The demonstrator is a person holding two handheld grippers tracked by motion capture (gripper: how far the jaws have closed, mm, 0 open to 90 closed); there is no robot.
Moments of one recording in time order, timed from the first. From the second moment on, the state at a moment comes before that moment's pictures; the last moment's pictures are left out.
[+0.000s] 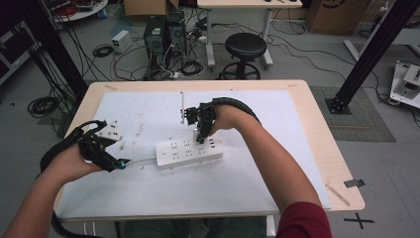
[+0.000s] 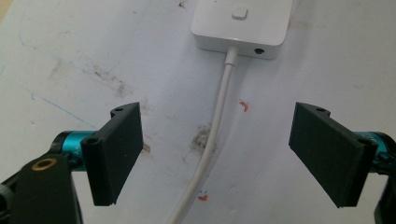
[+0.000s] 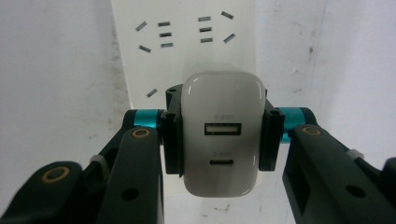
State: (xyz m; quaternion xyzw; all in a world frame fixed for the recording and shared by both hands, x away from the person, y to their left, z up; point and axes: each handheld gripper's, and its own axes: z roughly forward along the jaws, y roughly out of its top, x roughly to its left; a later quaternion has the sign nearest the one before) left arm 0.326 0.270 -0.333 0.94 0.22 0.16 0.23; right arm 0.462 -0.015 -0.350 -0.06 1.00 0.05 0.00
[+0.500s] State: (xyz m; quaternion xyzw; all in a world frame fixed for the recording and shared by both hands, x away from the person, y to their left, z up) left arm 0.329 0.264 -0.334 0.94 0.21 0.15 0.23; right arm 0.460 -0.008 -0.358 -0.08 1.00 0.04 0.01
